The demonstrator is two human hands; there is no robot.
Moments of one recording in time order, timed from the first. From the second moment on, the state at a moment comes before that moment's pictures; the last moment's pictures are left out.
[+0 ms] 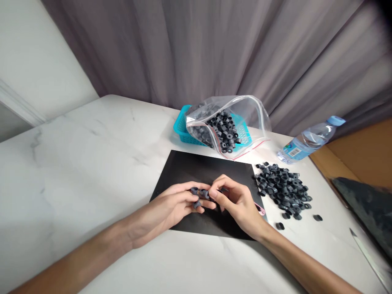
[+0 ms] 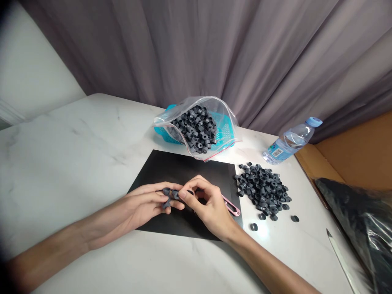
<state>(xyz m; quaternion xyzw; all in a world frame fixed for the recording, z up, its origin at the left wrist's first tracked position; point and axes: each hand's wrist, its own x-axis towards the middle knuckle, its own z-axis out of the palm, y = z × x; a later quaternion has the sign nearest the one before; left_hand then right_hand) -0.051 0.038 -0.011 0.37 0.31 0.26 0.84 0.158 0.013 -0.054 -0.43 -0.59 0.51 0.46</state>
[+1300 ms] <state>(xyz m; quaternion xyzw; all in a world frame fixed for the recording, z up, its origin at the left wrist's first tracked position) -0.051 0.040 -0.011 0.39 0.36 0.29 0.80 0.161 0.015 -0.060 -0.48 -0.58 0.41 0.51</state>
